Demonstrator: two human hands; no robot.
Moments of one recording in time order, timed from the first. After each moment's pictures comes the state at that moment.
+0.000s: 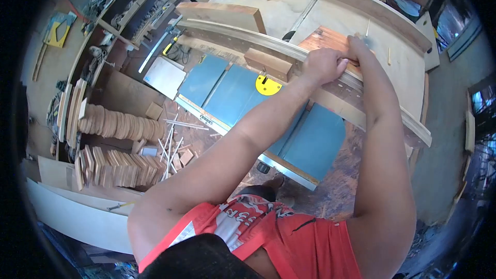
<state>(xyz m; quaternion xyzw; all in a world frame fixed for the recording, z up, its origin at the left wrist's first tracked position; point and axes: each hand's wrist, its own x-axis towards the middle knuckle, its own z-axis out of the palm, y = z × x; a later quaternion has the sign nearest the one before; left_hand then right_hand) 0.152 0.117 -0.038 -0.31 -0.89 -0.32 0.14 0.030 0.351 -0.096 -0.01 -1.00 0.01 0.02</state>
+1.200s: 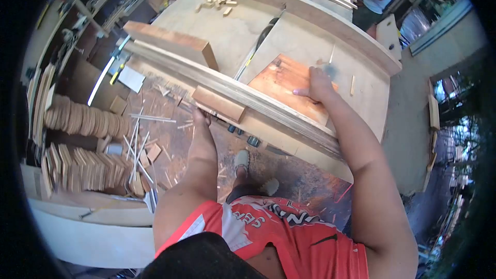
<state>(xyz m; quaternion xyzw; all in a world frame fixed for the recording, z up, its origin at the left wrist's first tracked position) 0.074 -0.091 -0.328 0.38 -0.34 -0.86 0.03 0.033 0.340 -0.067 0.08 -1.00 0.04 -0.04</state>
